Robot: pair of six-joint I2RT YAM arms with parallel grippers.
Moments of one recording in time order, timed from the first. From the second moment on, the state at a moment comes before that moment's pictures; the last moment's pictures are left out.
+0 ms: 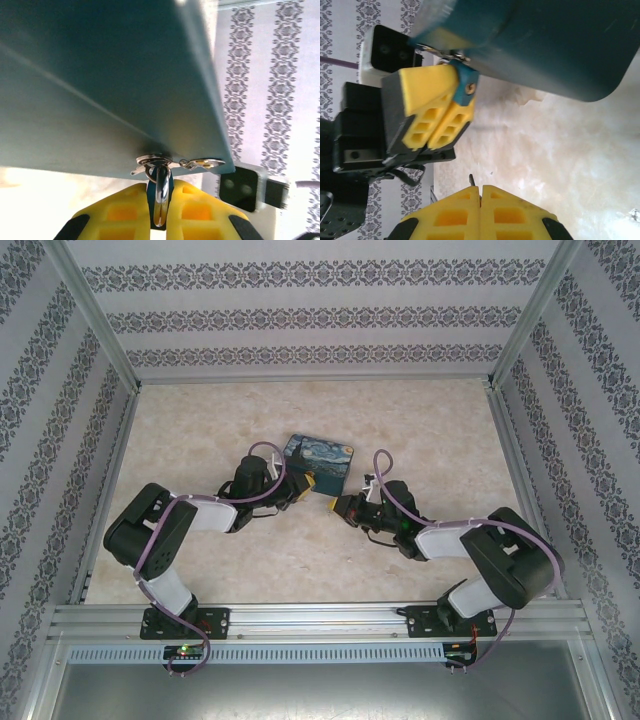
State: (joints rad) left arm -0.47 1.70 0.63 0.64 0.52 -1.23; right arm 0.57 1.49 0.35 0.74 -0.49 1.20
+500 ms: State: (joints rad) left arm -0.47 1.71 0.57 0.80 0.52 -1.41; right arm 0.59 1.50 0.32 0.81 -0.37 1.37
